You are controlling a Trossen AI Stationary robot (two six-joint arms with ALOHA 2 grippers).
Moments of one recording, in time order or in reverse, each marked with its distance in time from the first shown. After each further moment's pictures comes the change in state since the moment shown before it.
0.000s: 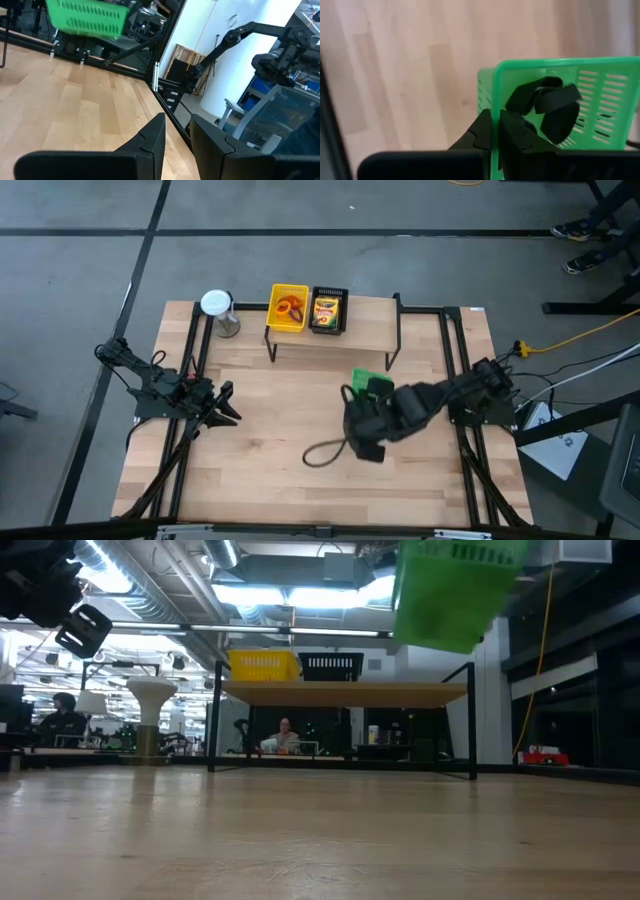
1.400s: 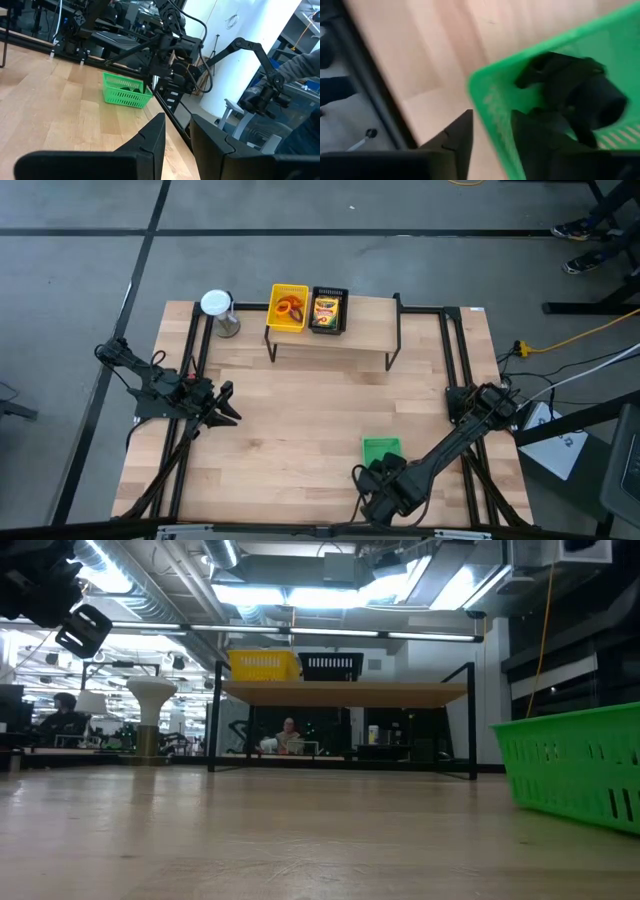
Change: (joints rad) left arm 0.000 0.000 0.000 0.000 0.000 0.000; right arm 0.323 0.111 -0.571 0.636 -0.221 0.544
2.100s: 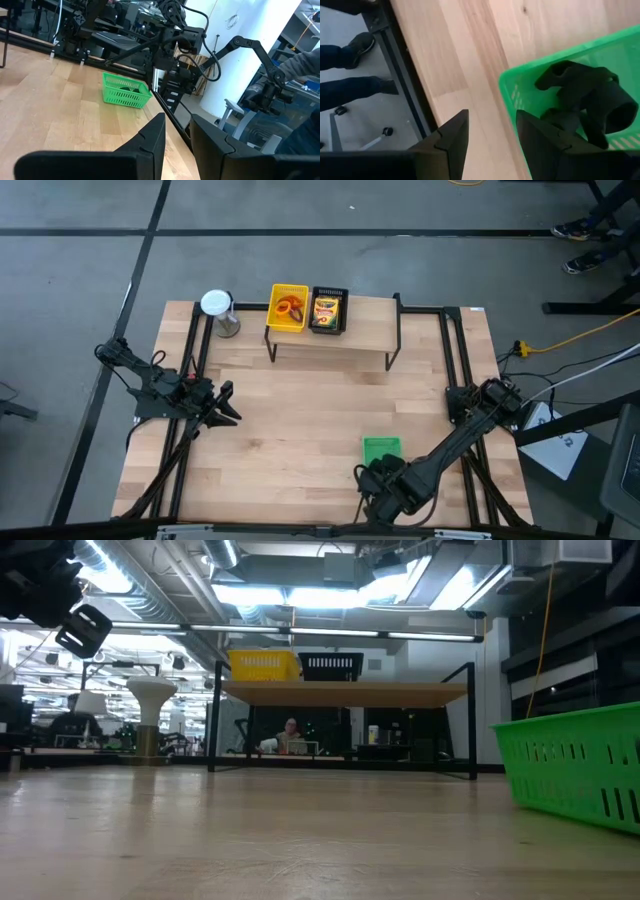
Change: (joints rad) left arm 0.000 0.000 0.000 0.000 -0.001 0.000; right arm 0.003 -0.053 0.000 0.042 -0.001 -0.030
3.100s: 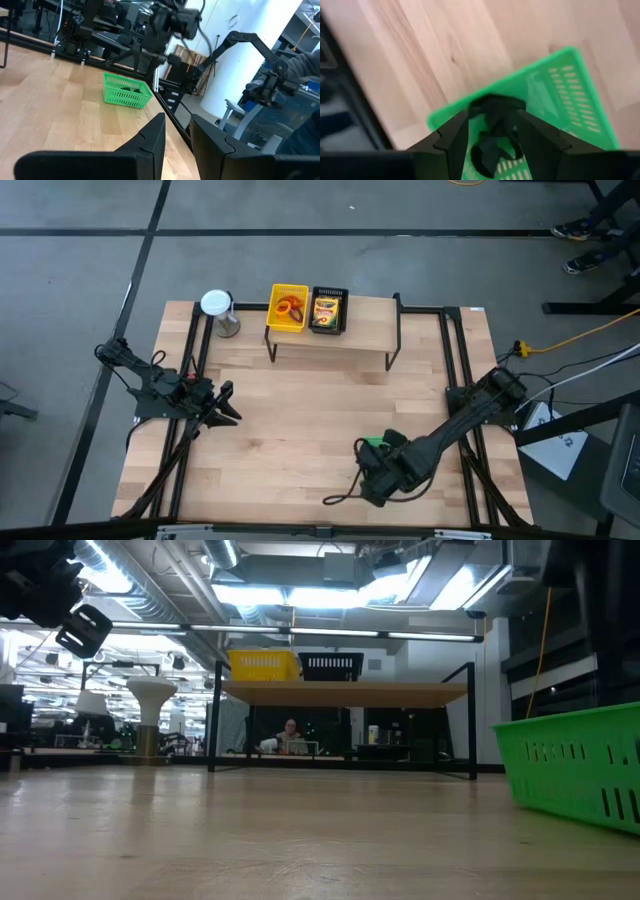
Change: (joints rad) left arm 0.000 0.000 0.000 0.000 -0.003 0.000; right arm -0.088 -0.095 0.000 -0.162 0.120 0.001
